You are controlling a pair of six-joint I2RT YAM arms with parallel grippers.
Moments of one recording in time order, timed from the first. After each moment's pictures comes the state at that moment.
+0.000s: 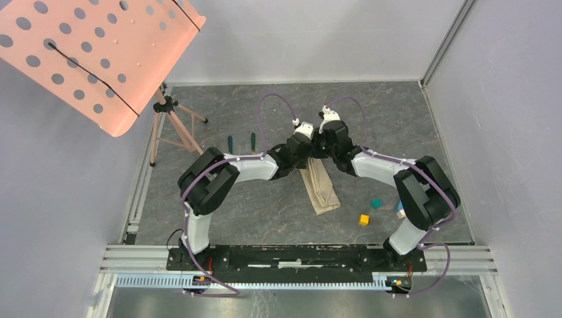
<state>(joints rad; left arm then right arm) -0.83 1.97 1.17 0.10 -0.31 -0.33 0.55 1.67 0.90 0.19 0.01 0.45</state>
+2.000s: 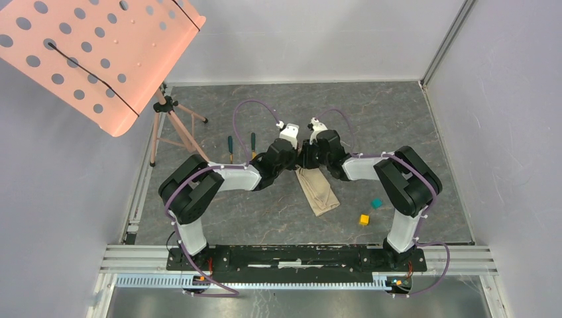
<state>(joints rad) -0.80 1.80 0.90 0.42 -0.25 -0.29 0.58 1.83 0.86 0.36 -0.18 0.44</state>
